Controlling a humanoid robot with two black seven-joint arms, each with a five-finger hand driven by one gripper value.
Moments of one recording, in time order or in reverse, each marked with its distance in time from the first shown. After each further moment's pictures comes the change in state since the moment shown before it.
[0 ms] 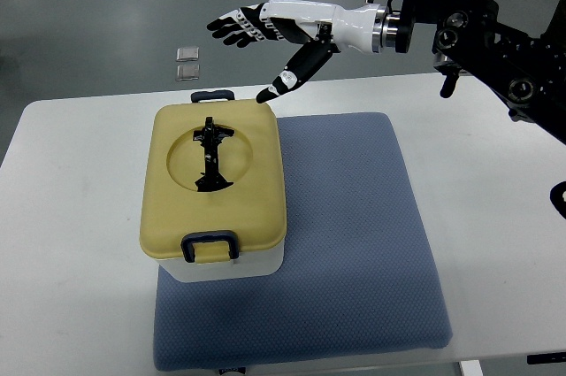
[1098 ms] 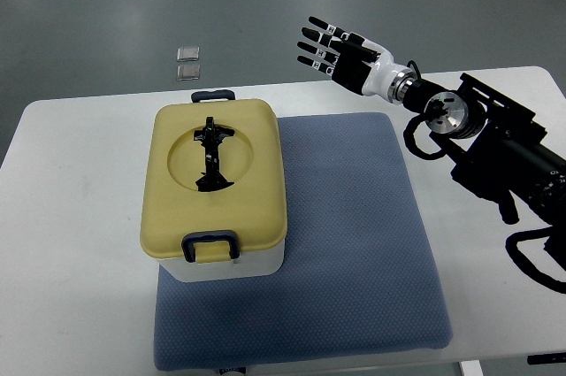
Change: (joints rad) left arm 0.000 0.000 0.000 0.000 0.000 0.000 0.000; right arm -0.168 0.180 0.042 -0.461 1.239 -0.193 -0.393
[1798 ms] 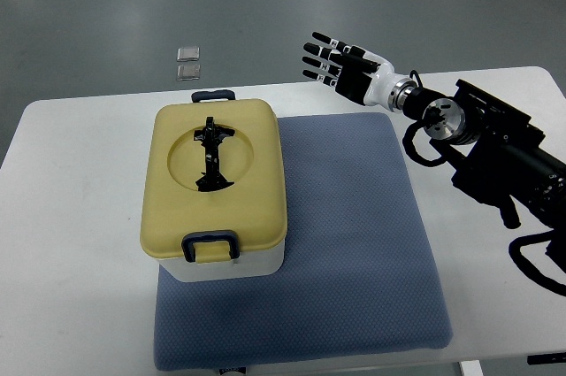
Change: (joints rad) left arm 0.003 0.000 0.001 0.001 0.000 0.001 0.001; right arm -0.006 0.013 -0.059 0.000 0.070 -0.045 0.000
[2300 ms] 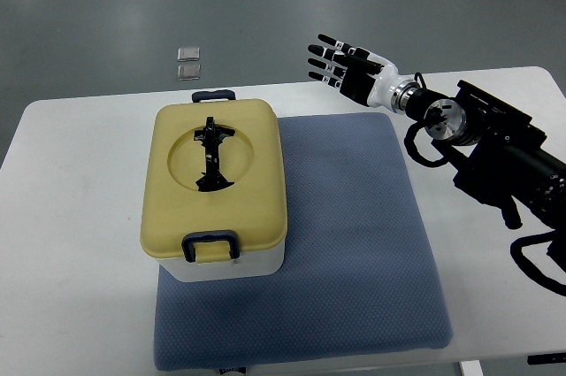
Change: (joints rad) left arm 0.001 0.000 -0.003 -0.006 -0.001 -0.001 -0.001; right arm -0.006 -0.015 -0.006 -0.008 -0.004 -0.038 0.000
